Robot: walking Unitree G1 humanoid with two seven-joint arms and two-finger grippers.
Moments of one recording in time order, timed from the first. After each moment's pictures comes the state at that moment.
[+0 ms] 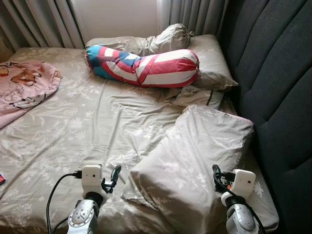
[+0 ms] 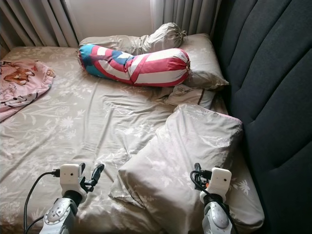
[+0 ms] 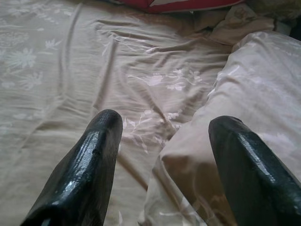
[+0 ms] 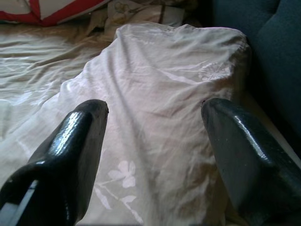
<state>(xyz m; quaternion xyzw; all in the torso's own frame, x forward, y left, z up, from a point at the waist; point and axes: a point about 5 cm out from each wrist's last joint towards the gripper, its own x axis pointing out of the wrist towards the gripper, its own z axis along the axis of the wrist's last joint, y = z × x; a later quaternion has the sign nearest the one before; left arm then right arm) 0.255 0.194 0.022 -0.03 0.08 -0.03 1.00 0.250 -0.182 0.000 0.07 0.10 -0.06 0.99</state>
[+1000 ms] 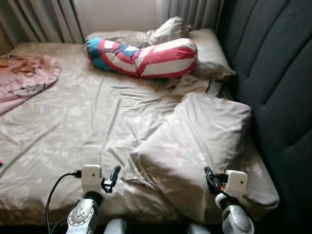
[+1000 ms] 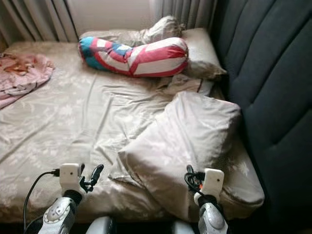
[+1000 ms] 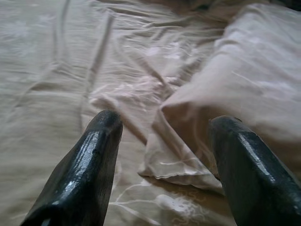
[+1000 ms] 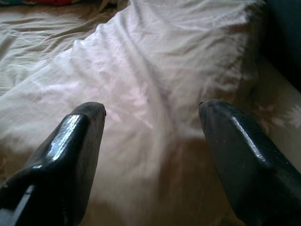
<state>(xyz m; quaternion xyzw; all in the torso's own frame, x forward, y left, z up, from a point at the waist) 0.261 0.195 0.027 -0.03 0.08 -0.03 1.00 0.246 -0.166 -0.008 0.09 0.12 -0.02 0.99</state>
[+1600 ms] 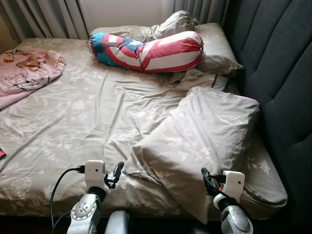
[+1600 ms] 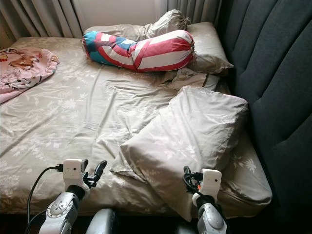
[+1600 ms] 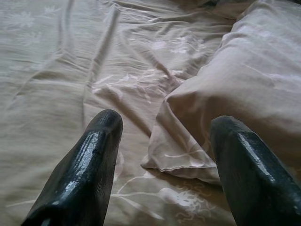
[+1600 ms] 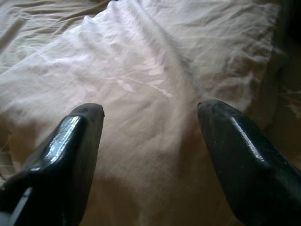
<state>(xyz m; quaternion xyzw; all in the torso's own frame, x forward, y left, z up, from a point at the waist) 0.267 0.188 0.032 -0.03 0.08 -0.04 1.00 0.250 -0.169 -0.007 0.09 0.12 -0.01 0.99</state>
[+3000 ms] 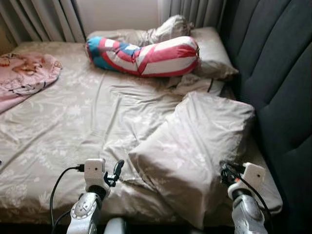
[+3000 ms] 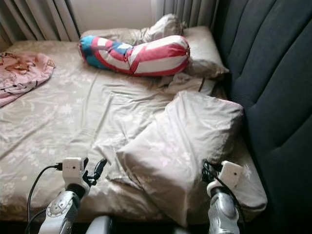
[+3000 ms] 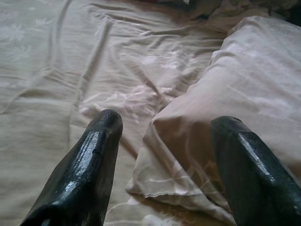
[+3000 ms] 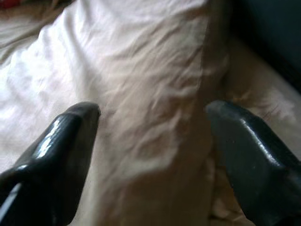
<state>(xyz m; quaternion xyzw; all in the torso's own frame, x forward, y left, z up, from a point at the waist) 0.268 0.187 0.036 -0.04 0.07 -0.04 1.00 0.274 -0.207 0.001 0.14 0.15 -0.11 0.97</state>
